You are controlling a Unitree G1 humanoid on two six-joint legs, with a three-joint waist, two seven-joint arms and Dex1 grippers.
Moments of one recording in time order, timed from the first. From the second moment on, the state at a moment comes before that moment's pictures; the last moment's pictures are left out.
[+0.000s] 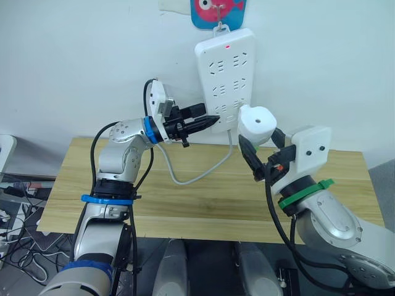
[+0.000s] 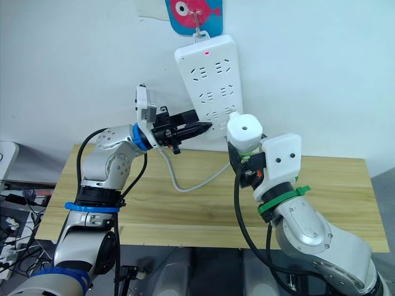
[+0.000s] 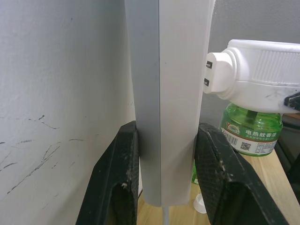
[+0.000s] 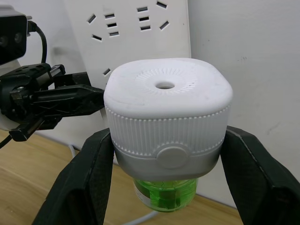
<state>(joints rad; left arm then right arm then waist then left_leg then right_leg) -0.80 0.39 0.03 0.24 -0.46 0.25 -1.12 -0.32 -0.56 0.22 -1.01 0.84 0.79 -0.58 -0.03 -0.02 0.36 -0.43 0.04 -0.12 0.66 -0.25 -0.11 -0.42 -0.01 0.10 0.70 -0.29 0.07</state>
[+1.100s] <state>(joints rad) -0.77 0.39 0.03 0.22 -0.45 0.22 -1.11 -0.34 -0.36 0.18 -1.01 0.65 0.95 -0.41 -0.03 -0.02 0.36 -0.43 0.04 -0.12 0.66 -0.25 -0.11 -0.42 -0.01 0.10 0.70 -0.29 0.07</state>
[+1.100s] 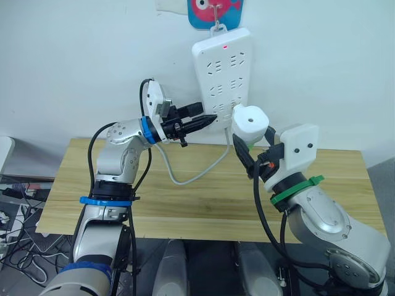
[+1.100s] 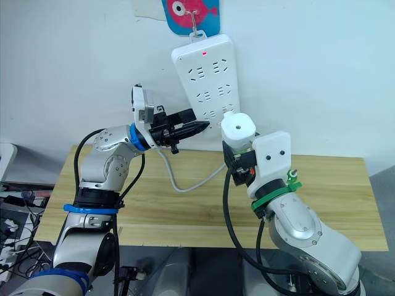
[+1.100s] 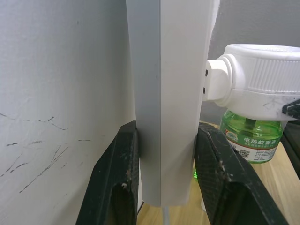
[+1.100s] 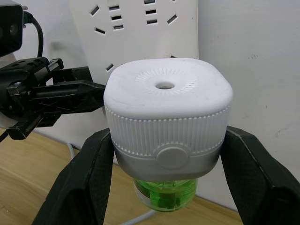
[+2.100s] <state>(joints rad) -0.76 0.40 0.05 0.22 -0.39 0.12 -1.10 -0.46 -0.20 0.14 -0.96 0.60 1.18 -0.36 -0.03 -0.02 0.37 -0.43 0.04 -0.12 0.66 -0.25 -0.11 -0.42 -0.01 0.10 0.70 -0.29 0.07</state>
